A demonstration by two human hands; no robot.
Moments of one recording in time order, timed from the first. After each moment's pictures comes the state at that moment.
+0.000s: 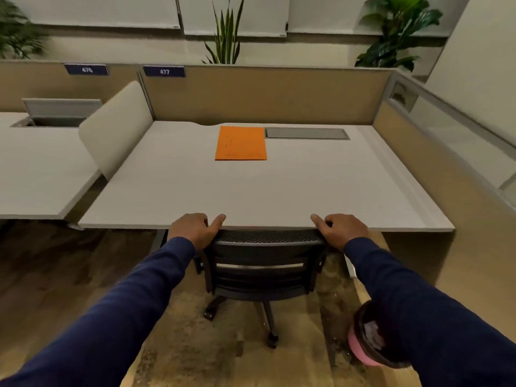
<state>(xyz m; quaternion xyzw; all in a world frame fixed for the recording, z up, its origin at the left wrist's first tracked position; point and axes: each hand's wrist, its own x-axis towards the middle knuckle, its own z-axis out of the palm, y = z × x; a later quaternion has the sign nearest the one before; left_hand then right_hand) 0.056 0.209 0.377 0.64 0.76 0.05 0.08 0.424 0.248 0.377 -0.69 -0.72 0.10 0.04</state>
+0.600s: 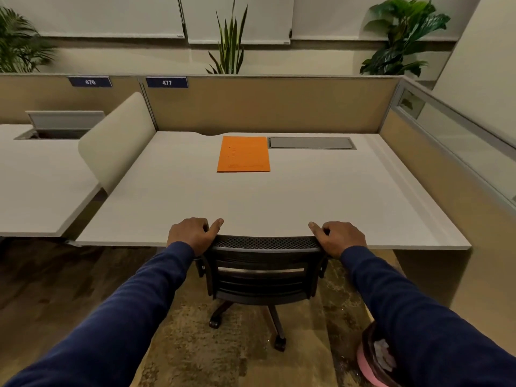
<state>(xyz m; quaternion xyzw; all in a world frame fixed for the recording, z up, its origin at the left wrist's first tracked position) 0.044 0.262 0.370 0.63 0.77 0.05 0.07 0.413 0.299 0.371 -0.69 -0.72 0.11 0.05</state>
